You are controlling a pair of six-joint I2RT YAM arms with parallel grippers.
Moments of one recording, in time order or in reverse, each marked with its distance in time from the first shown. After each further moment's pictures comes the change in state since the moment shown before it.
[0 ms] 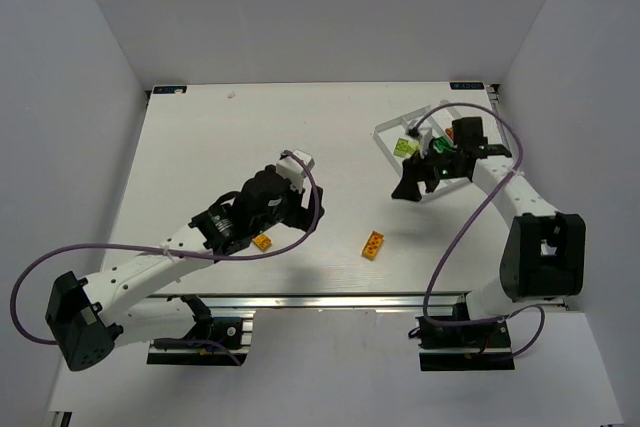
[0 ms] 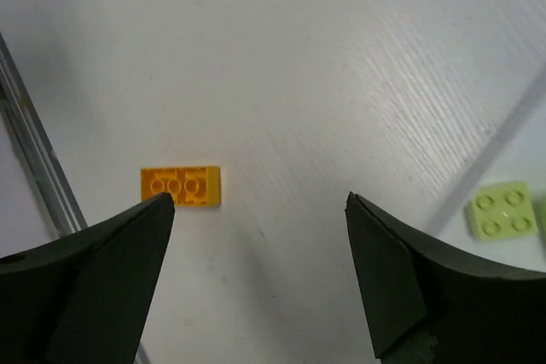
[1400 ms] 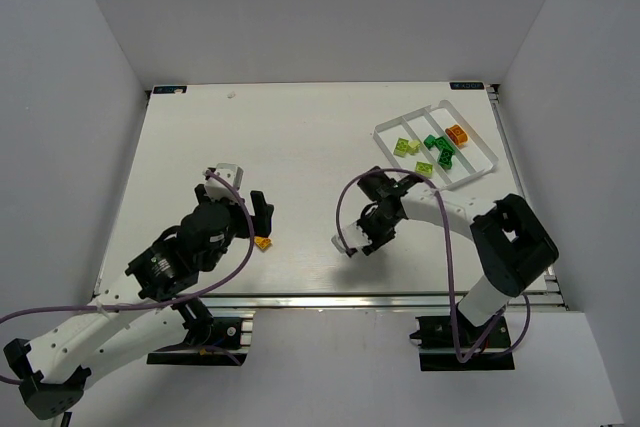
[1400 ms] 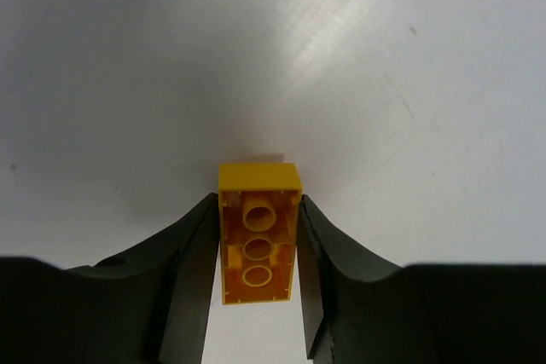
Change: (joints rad) left arm 0.000 -0.451 -0.124 -0.238 -0.365 -0.138; right arm 0.628 0.104 -0.153 -0.128 0.468 -1.204
